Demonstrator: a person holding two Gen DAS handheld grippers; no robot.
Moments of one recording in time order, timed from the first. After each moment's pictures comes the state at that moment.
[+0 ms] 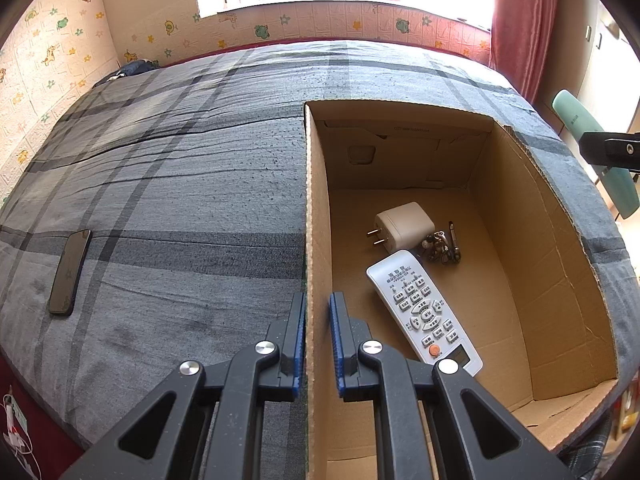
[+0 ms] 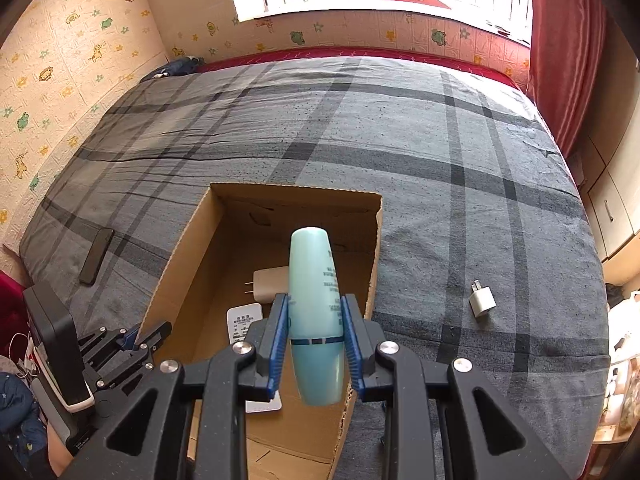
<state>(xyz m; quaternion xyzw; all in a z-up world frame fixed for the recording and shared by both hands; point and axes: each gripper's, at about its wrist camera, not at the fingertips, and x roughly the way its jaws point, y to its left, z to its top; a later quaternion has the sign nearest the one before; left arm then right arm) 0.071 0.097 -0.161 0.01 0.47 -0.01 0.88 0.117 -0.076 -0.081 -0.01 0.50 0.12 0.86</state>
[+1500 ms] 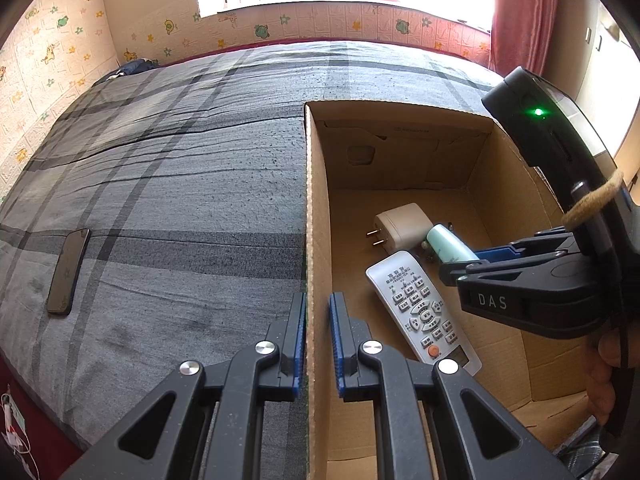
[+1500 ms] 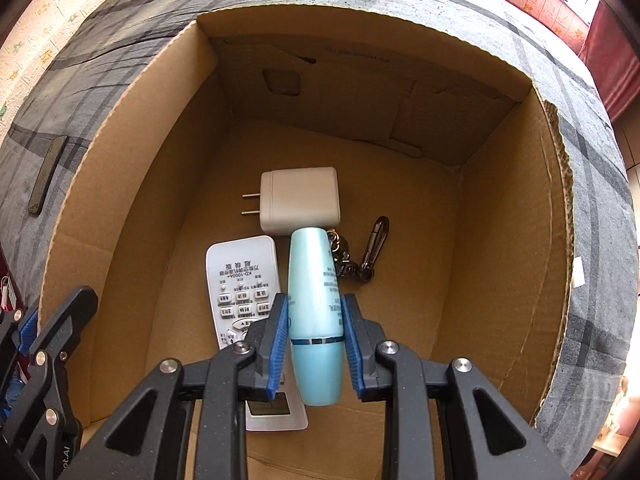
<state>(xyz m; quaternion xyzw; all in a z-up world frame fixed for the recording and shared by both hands) 0.071 0.098 -0.162 0.01 0.47 -0.01 0.88 0.160 -0.006 -0.219 -0.08 0.63 0.11 0.77</state>
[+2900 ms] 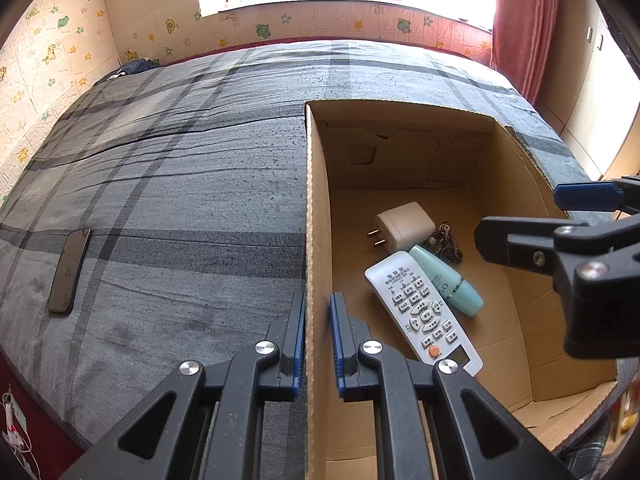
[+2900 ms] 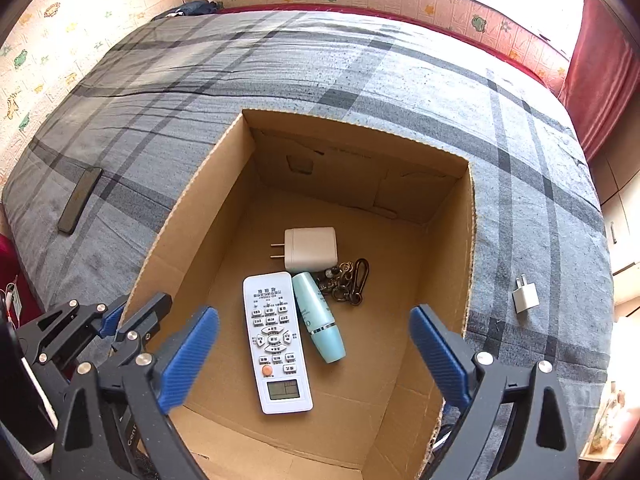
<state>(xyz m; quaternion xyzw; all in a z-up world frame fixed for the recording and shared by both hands) 0.071 0.098 -0.161 0.01 0.48 -0.01 0.88 0.126 -0.011 -0.134 -0.08 0.54 0.12 0.83</state>
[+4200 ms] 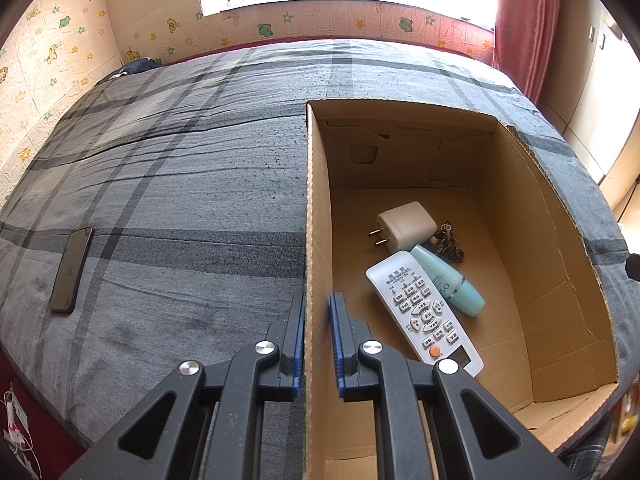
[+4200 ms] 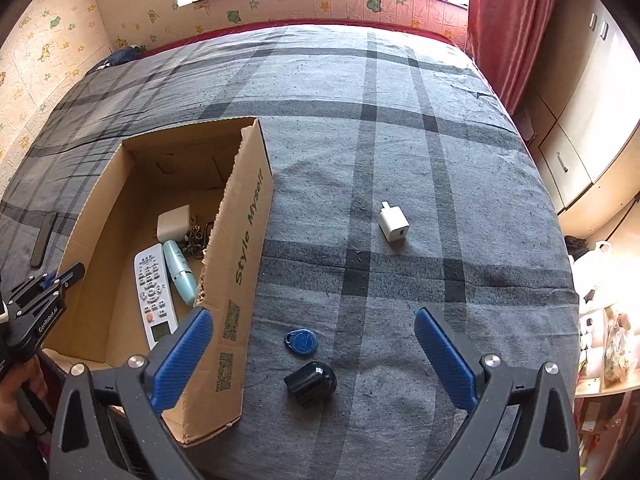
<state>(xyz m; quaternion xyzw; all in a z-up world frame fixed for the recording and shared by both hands) 0.072 0.098 -0.160 0.01 0.48 -0.01 0.88 0.066 -0.177 -0.128 -0.01 0.53 0.02 0.85</state>
